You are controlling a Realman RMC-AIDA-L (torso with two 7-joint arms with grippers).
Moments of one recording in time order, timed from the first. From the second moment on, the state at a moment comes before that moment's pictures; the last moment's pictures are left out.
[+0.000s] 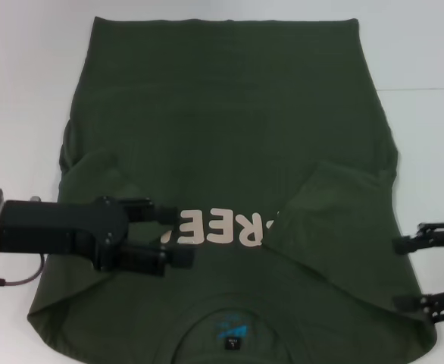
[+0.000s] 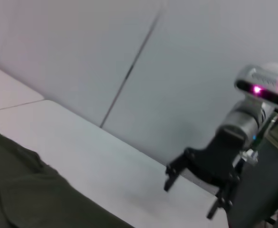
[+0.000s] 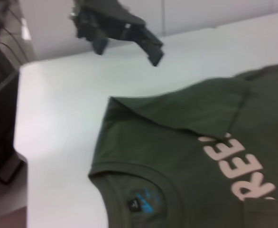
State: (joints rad) left arm -0.56 -2.09 0.70 0.88 2.02 1.89 -1.77; right arm 0.36 2.07 -0.71 -1.22 -2.18 -1.93 1.50
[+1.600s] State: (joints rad) left arm -0.57 -2.13 0.75 0.77 2.02 1.83 -1.67; right arm 0.51 2.10 -1.21 -1.46 -2.75 -1.84 2.25
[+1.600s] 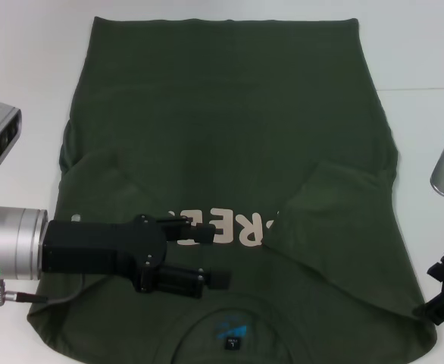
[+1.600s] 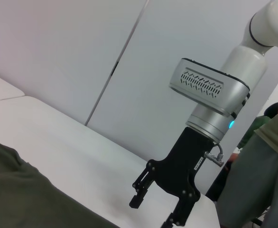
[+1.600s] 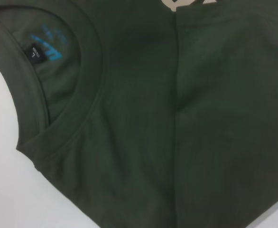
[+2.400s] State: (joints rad) left arm -0.57 -2.13 0.75 0.77 2.01 1.81 -1.67; right arm 0.51 2.10 -1.30 -1.39 -2.78 -1.80 2.28
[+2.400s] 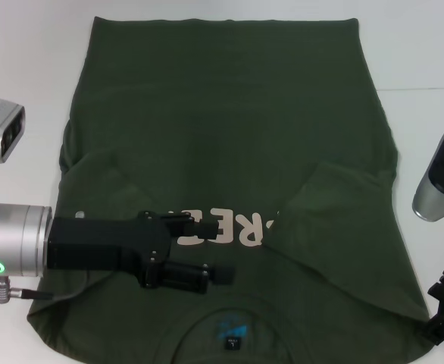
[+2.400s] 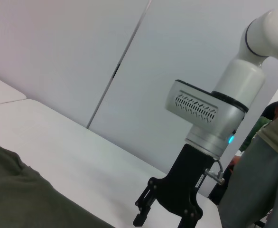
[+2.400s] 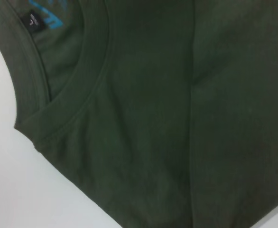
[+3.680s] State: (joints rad) left arm -0.55 -2.13 0.74 0.77 2.01 1.81 -1.67; right arm 0.48 2.10 -1.37 -1.39 -2.80 -1.74 2.35
